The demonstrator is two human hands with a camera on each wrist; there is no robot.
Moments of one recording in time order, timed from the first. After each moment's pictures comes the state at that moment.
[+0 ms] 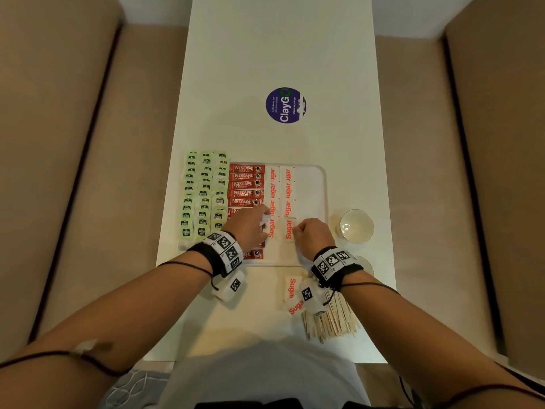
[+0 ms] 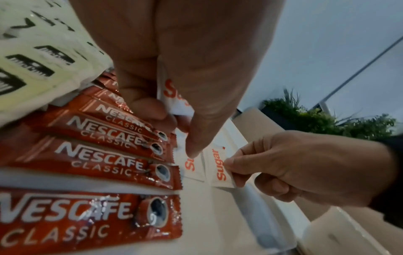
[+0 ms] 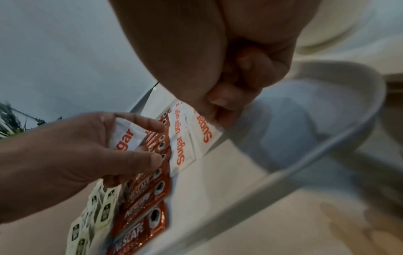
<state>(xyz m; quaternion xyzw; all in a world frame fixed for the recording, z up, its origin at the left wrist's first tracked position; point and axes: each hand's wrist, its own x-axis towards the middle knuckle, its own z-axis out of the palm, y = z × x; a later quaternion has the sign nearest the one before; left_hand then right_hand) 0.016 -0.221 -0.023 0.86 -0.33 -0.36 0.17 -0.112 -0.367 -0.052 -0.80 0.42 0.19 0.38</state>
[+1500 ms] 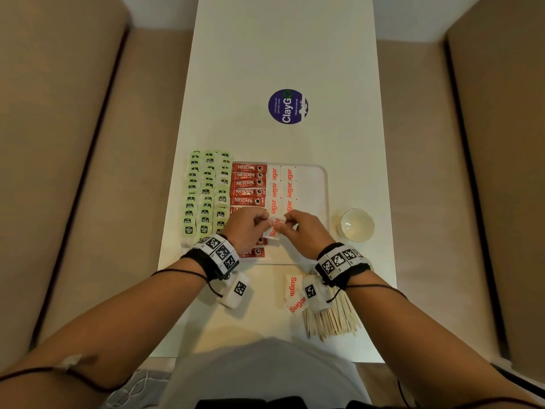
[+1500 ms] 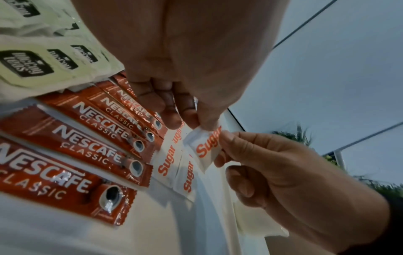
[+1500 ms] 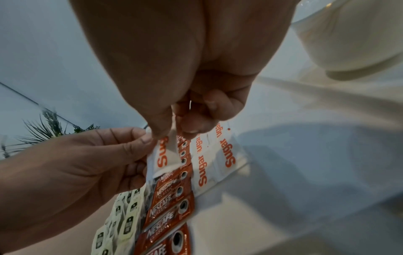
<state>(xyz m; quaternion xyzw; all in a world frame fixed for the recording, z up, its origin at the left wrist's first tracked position) 0.008 -0.208 -0.017 0.83 -0.29 -0.34 0.34 -0.107 -0.361 -0.015 -0.83 0.26 0.13 0.47</state>
